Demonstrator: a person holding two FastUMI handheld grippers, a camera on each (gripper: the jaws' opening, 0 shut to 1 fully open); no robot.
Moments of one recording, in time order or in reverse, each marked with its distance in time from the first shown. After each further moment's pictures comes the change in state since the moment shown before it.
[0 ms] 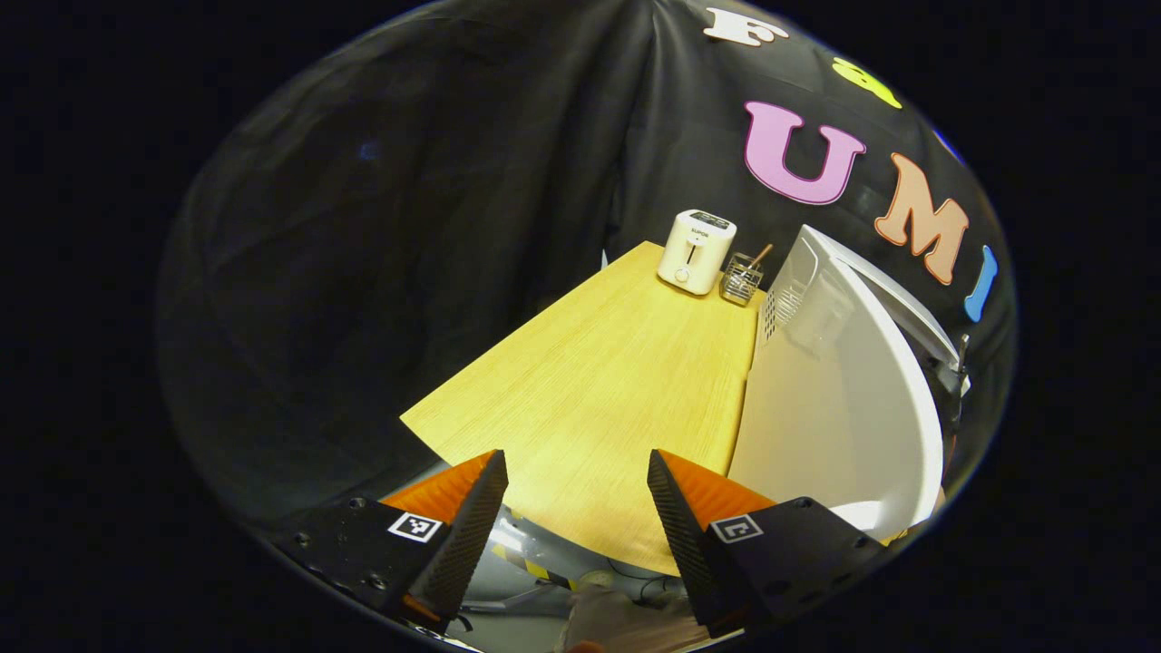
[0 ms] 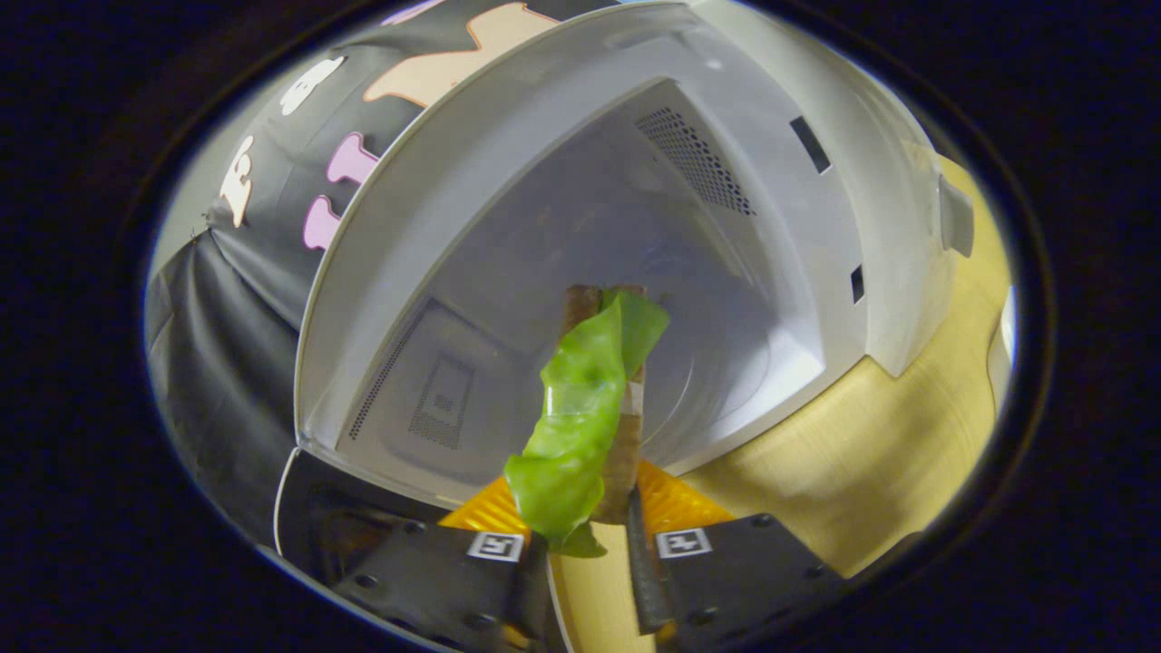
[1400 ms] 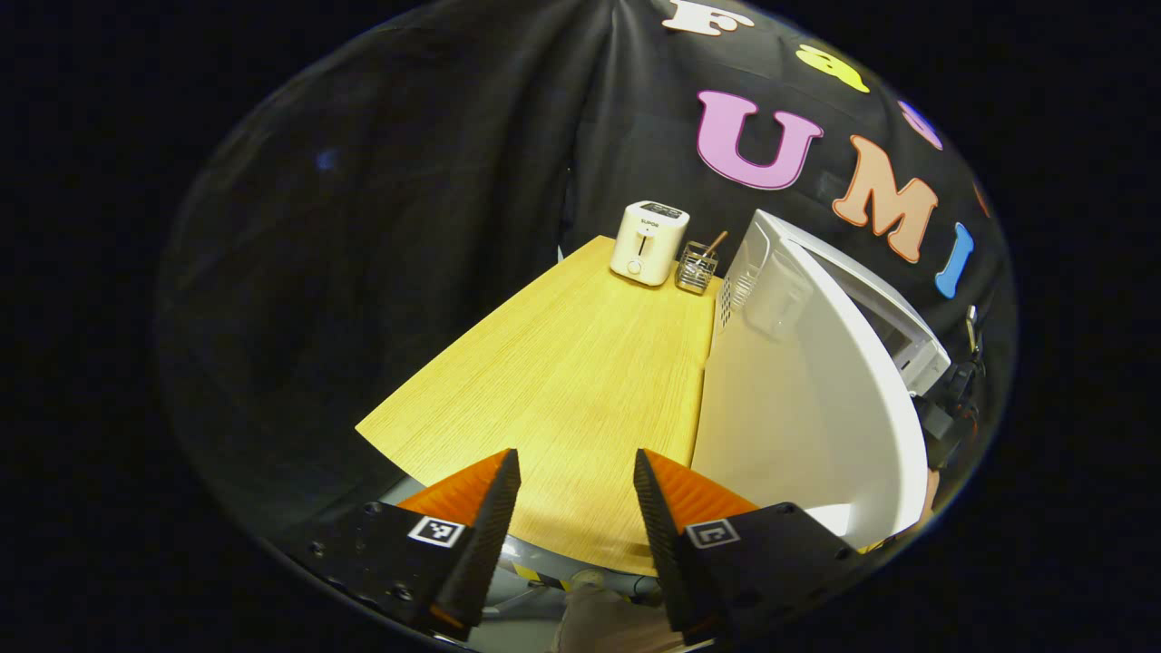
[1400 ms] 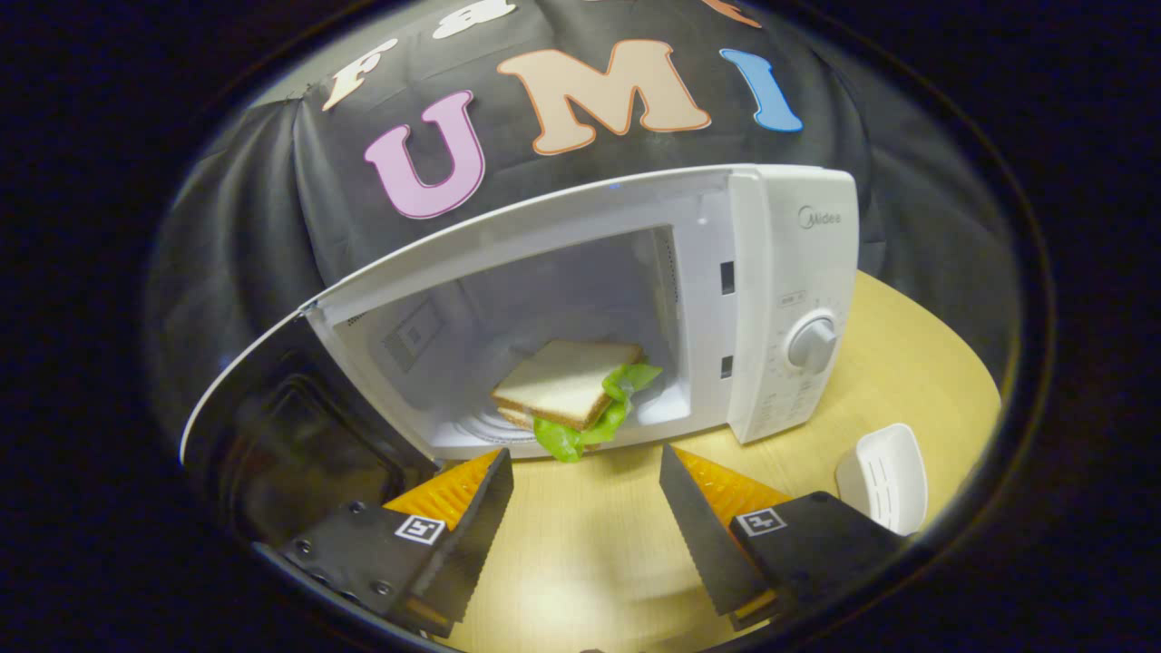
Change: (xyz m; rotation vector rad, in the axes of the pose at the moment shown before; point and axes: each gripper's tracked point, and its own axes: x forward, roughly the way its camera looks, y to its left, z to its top) left arm 0.007 -0.046 0.000 0.079 0.007 -0.116; right arm -0.105 -0.036 0.007 -0.462 -0.111 -0.126
